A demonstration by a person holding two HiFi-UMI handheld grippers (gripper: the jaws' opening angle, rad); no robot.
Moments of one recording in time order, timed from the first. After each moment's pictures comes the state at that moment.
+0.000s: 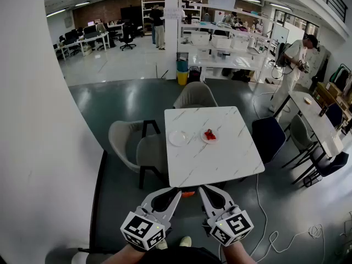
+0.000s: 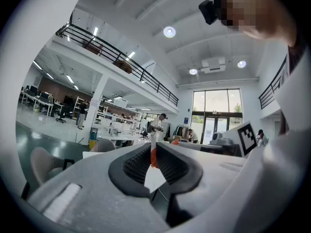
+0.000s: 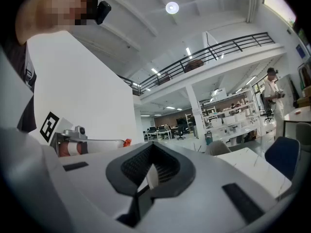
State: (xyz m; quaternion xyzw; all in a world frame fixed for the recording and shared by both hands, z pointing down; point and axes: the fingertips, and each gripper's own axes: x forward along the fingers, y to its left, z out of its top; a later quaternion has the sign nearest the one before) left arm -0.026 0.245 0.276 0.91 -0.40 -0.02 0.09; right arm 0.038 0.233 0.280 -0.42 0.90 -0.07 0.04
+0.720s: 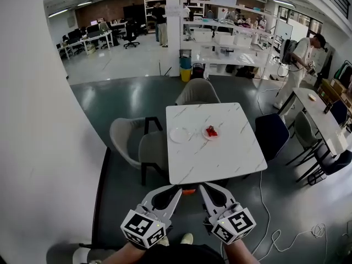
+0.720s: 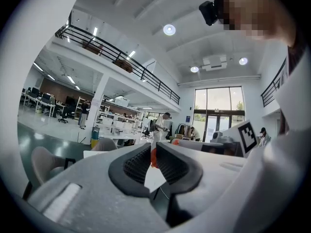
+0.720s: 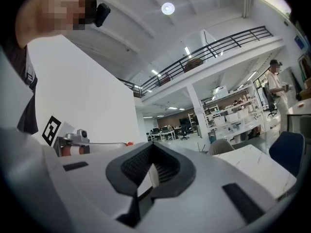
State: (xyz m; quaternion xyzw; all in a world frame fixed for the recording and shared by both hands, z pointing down) left arm -0.006 0.252 0.282 0.91 -0.41 -0.01 0.09; right arm 0.058 0.241 0.282 -0.40 0.91 -0.08 0.06
